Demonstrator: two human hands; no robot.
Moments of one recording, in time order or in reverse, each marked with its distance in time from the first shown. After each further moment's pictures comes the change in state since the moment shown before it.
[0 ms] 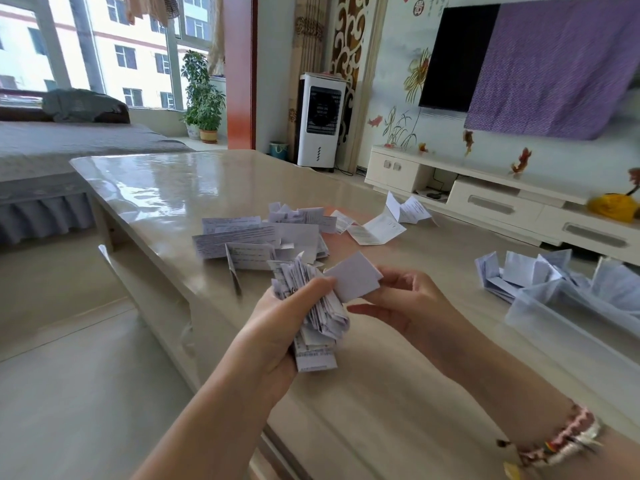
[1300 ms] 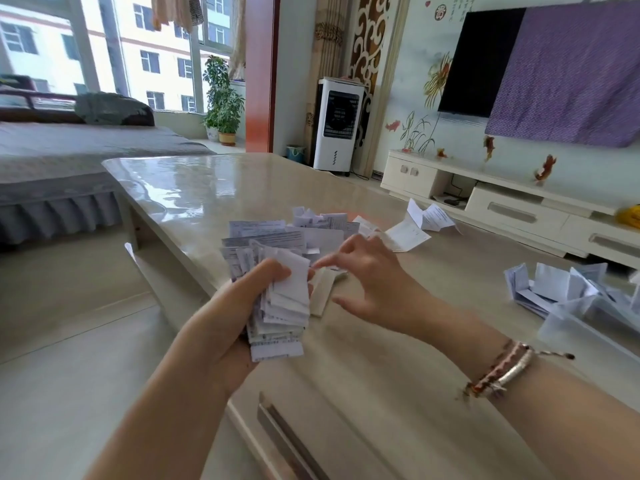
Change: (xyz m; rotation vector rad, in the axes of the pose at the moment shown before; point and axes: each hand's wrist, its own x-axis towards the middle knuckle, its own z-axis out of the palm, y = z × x) left_hand 0.001 0.052 -0.049 0.072 0.062 -0.057; right_hand 0.068 0.008 0.022 -1.259 -0.057 -0.473
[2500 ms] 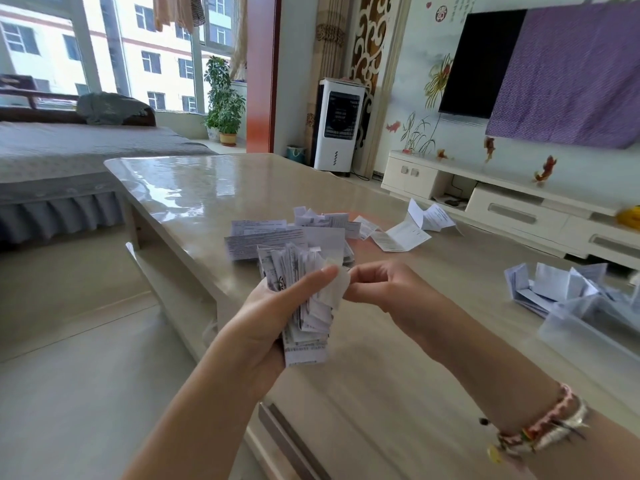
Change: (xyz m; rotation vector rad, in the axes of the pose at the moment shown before) left_hand -0.016 -0.019 0.020 0.010 -0.127 0.111; right_hand -0.021 -0.045 -0.032 0.927 -0.152 0.570
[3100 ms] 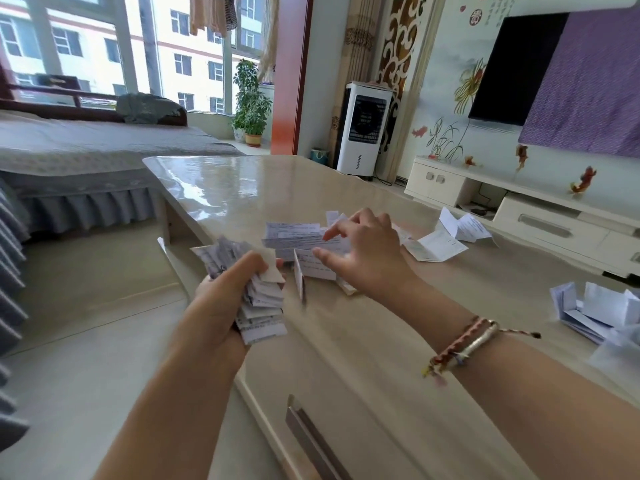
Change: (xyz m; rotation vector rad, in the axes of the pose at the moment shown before) left_hand 0.011 0.020 -0.073 -0.140 0.353 0.113; right_hand 0.089 -0.020 0.040 -0.951 0.342 -0.309
